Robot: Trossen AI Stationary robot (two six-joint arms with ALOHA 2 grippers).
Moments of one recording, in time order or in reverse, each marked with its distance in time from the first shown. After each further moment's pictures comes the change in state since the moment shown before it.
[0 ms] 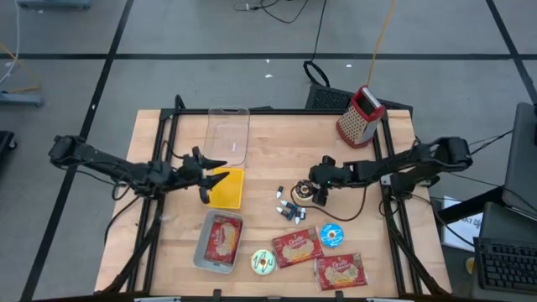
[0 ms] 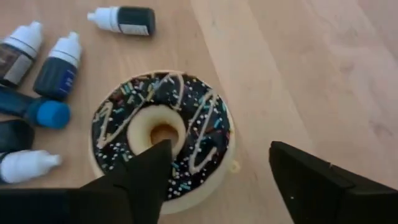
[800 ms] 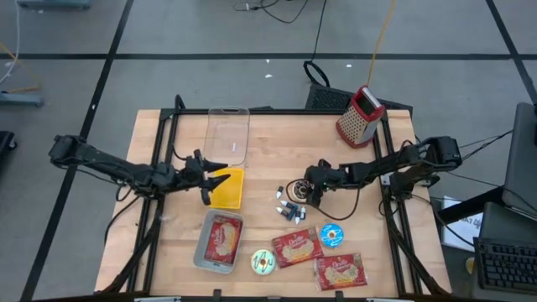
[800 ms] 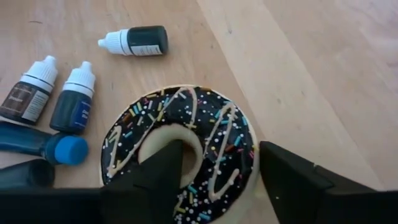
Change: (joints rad) left arm 0.001 0.026 -0.023 -0.008 0.002 -0.060; right arm 0.000 0.096 0.000 0.142 -0.053 0.115
